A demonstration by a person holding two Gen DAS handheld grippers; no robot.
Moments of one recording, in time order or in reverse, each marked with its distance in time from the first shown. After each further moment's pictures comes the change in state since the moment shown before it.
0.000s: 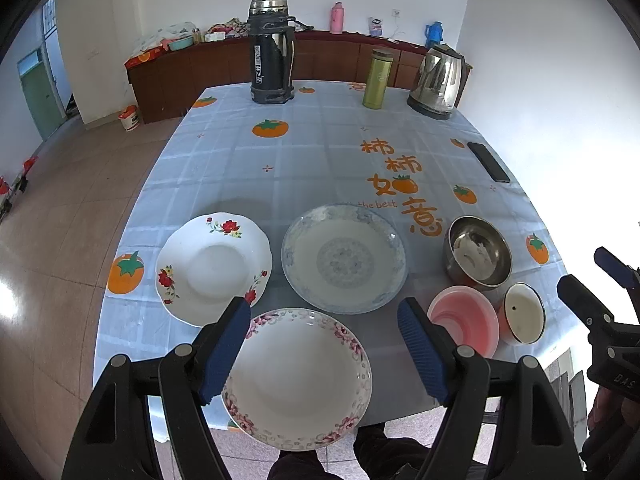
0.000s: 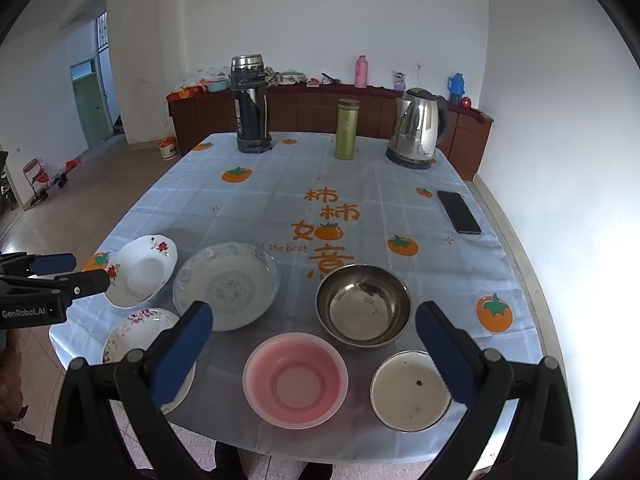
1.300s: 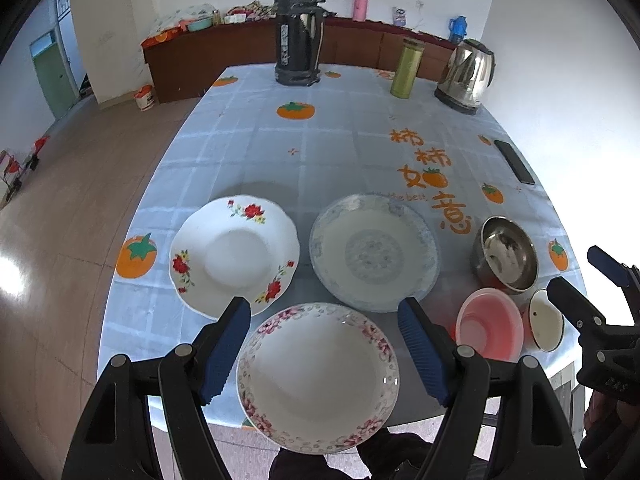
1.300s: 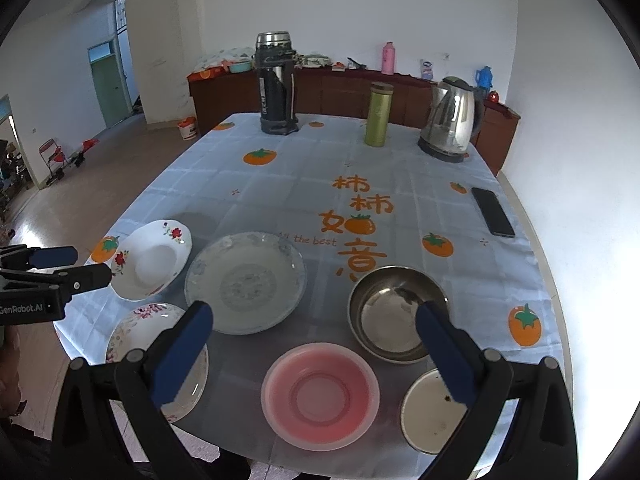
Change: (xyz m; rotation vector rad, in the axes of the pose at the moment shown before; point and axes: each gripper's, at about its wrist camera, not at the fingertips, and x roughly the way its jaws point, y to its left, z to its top) left arm 0.022 0.028 0.000 -0.064 0.064 0.047; right arm 0.040 0.021 0.013 -0.057 0.071 0.074
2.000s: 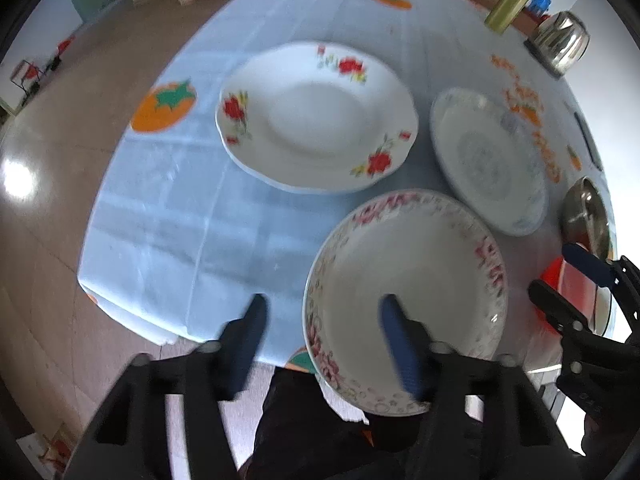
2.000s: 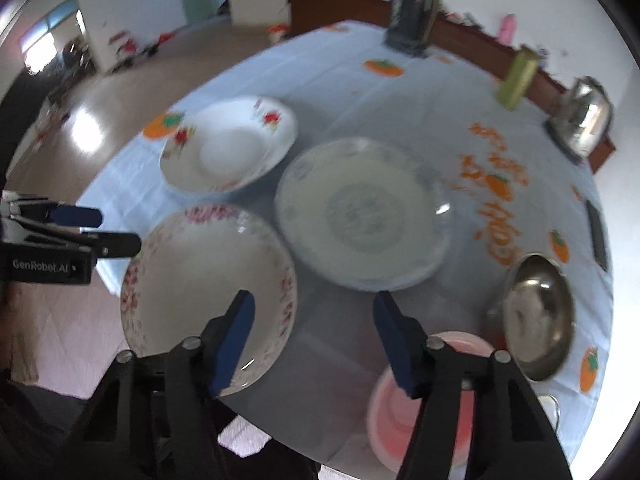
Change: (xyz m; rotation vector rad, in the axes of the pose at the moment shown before) left arm 0.083 0.081 -0.063 -0.211 0.335 0.053; right arm 0.100 0.103 -0.033 -0.324 0.309 0.213
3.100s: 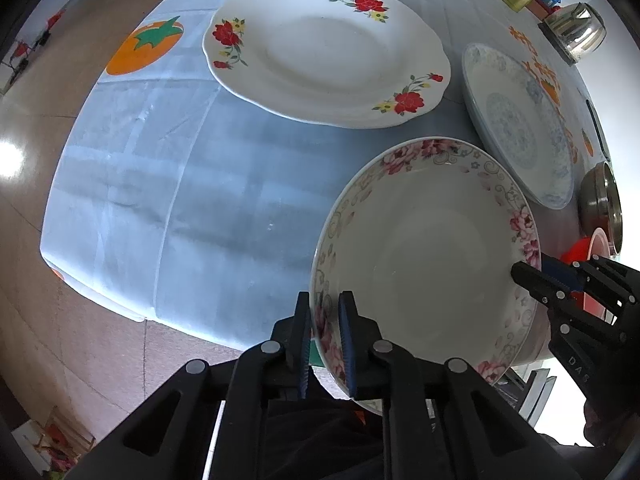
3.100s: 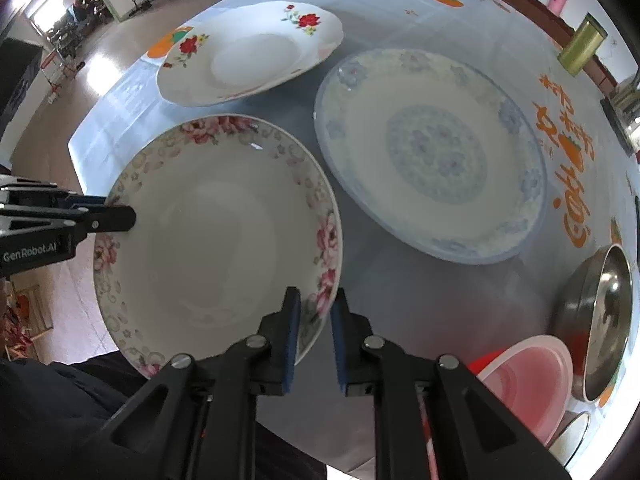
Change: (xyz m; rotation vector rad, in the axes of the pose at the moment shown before) left arm 0.046 0.018 -0.012 -0.021 0.105 -0.040; right arm 0.072 0.013 -0.004 -0.051 0.227 0.096
